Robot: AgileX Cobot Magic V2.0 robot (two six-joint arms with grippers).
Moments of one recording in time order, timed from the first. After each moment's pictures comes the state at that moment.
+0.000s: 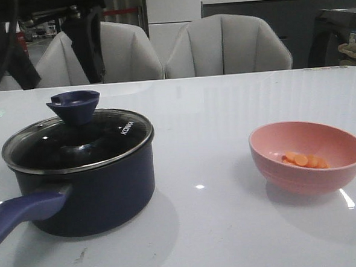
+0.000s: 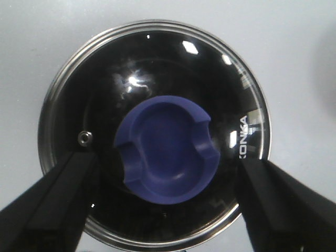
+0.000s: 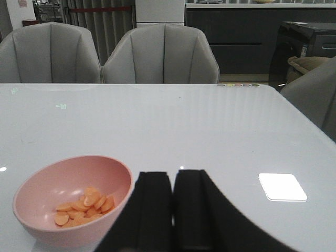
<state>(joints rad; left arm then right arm) -0.50 1.63 -1.41 0.00 1.06 -0.39 0.01 -0.01 0.03 -0.02 0.08 0.08</state>
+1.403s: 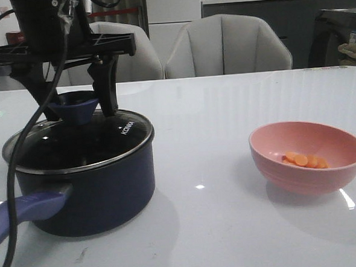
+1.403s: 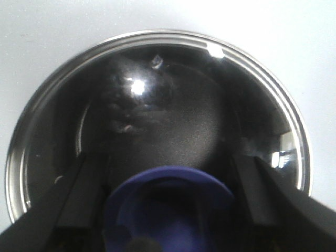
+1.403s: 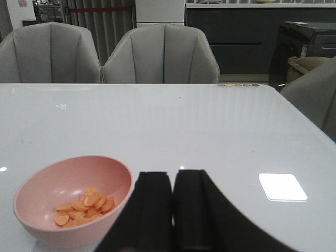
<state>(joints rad) -0.50 1.83 -1.52 0.02 1.10 -0.51 0.01 -0.01 0.03 -0.02 0.08 0.08</state>
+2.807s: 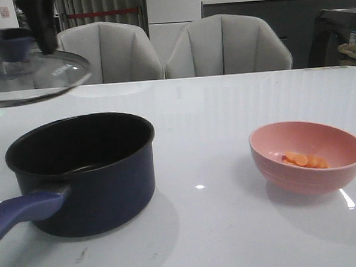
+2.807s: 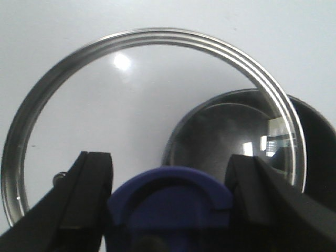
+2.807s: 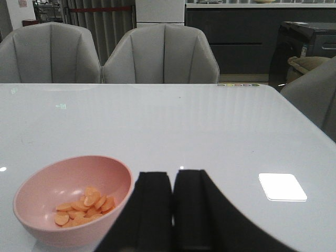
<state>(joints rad) -0.30 1.71 -1.66 0.06 1.24 -0.27 0.01 -0.01 0.03 -0.02 0.08 0.08</state>
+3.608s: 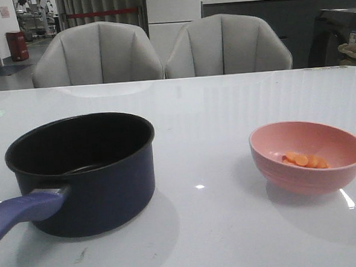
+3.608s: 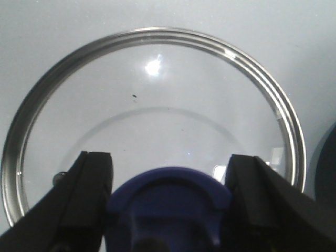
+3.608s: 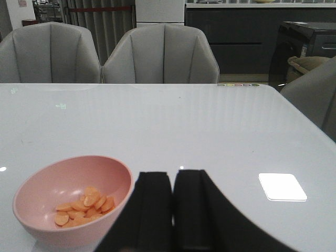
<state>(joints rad) 0.11 1.61 -1.08 -0.14 0.80 0.02 0.01 -0.01 0.03 -0.02 0.08 0.08</state>
